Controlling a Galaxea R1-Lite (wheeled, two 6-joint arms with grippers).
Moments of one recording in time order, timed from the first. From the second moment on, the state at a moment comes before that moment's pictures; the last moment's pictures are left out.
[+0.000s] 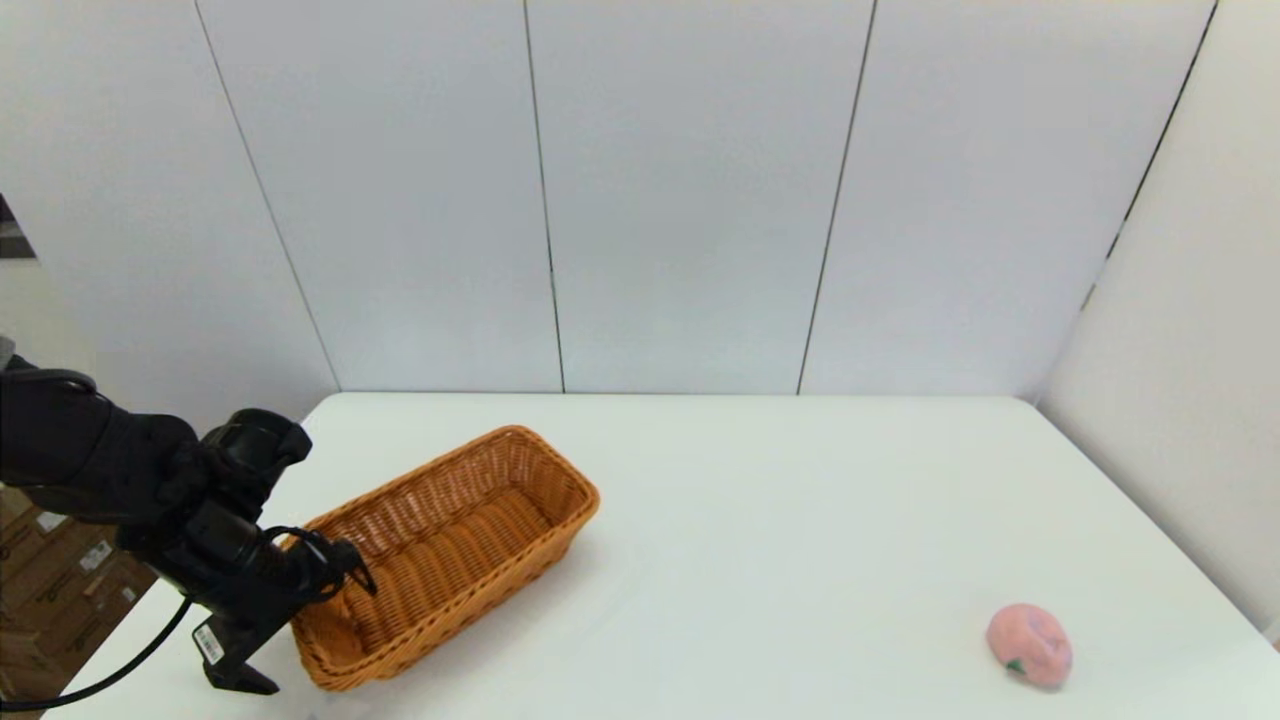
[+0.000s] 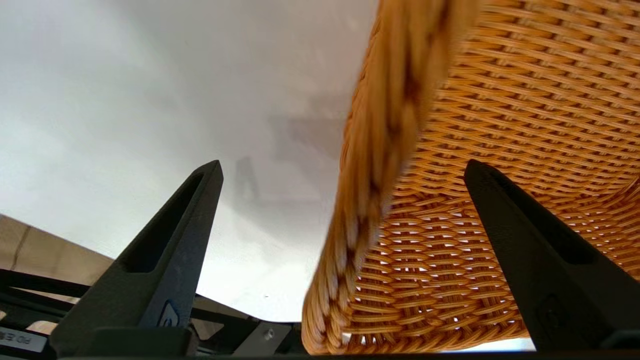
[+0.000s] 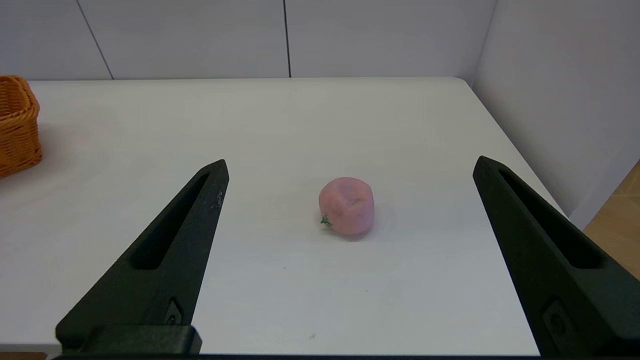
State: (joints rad) left arm 0.02 1.93 -0.85 0.34 -0.15 -0.94; right arm 0.00 0.00 -0.01 0.02 -0.02 0.02
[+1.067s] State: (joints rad) left arm 0.02 1.98 -0.89 0.32 -0.14 -0.94; right arm 0.00 0.00 -0.01 0.02 -0.02 0.02
